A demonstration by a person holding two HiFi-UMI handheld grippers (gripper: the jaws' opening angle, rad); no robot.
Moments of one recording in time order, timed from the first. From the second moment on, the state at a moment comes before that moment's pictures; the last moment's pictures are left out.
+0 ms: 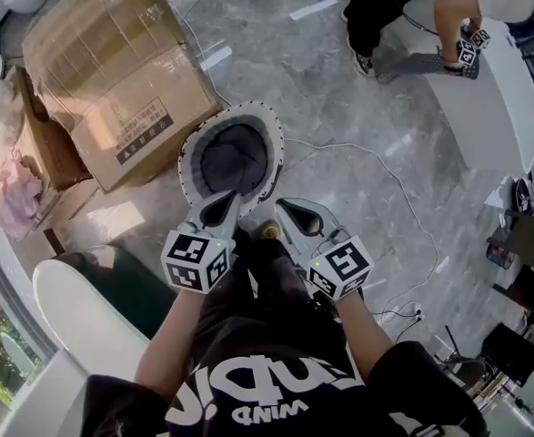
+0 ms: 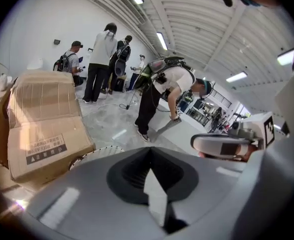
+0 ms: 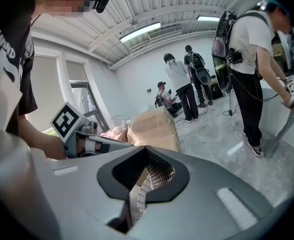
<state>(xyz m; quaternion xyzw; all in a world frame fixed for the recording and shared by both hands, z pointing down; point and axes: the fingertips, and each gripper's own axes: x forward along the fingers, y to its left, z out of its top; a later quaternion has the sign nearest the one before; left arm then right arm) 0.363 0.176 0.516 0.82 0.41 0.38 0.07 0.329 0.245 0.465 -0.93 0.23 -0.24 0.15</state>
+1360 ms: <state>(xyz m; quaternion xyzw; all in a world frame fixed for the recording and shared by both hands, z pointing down) 0.338 0.150 0.294 0.86 0.49 0.13 0.01 0.308 0.247 0.306 -0.96 0.26 -0.10 0.08</state>
